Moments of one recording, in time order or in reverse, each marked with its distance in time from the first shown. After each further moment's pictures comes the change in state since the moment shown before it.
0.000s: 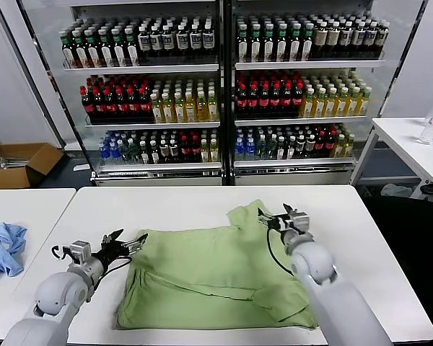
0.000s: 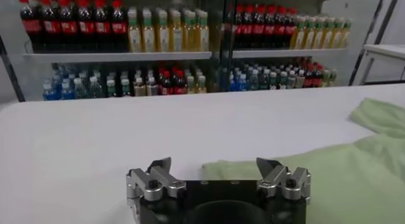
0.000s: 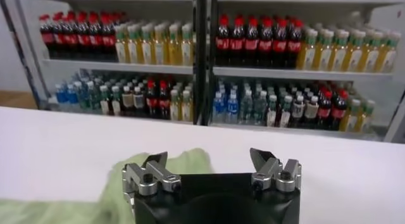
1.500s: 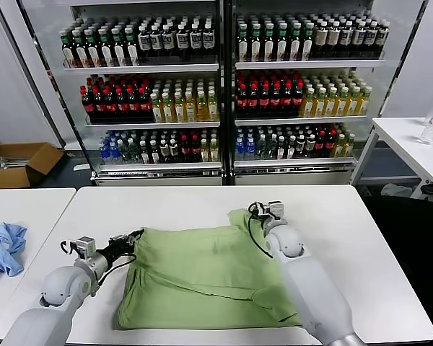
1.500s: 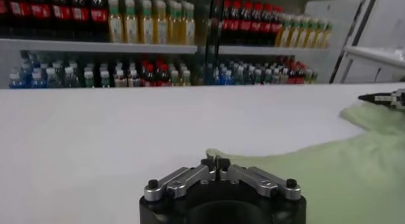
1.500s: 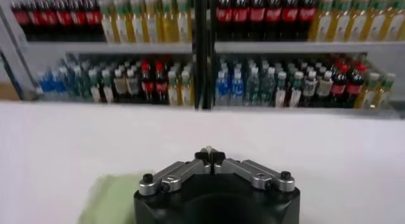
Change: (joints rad) left arm -0.004 0.042 0.020 0.026 -0.092 -0.047 0.080; right arm 0.005 0.025 0.011 -0.009 0.070 0.020 0.016
